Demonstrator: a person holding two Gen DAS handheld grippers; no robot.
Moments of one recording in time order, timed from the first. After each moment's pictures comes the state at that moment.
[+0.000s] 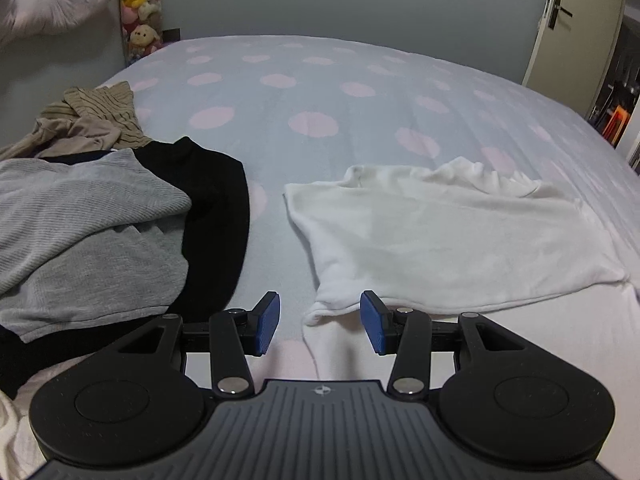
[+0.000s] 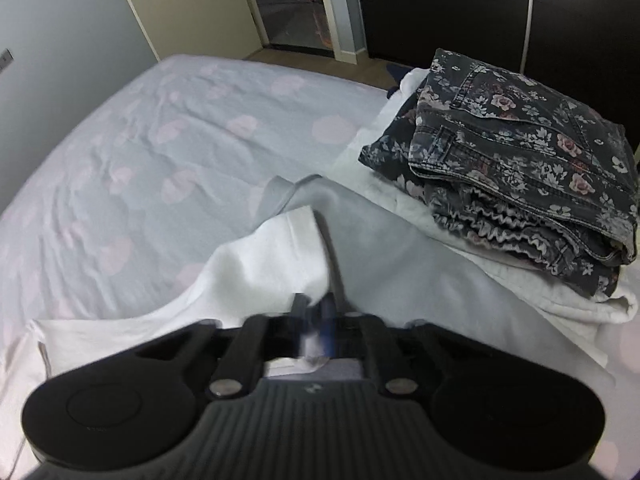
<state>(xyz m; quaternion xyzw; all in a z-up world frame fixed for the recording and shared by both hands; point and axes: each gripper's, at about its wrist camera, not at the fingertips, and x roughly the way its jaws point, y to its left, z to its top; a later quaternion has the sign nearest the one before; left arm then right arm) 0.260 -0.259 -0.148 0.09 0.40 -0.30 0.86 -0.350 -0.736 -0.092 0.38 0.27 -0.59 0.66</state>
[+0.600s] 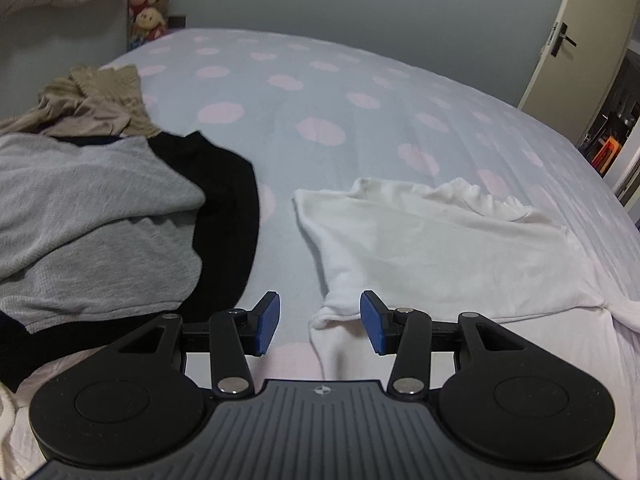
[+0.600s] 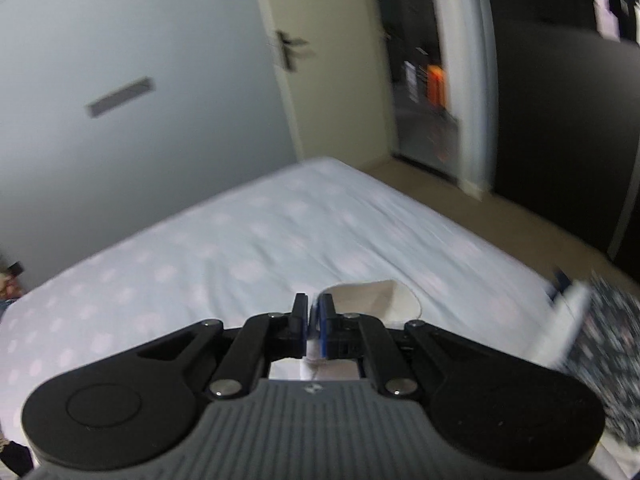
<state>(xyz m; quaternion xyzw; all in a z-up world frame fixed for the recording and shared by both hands) 0.275 -0.233 -0.141 0.04 0.42 -0.31 0.85 -0.145 -0.711 0.103 0.23 0.18 -0.50 0.82</state>
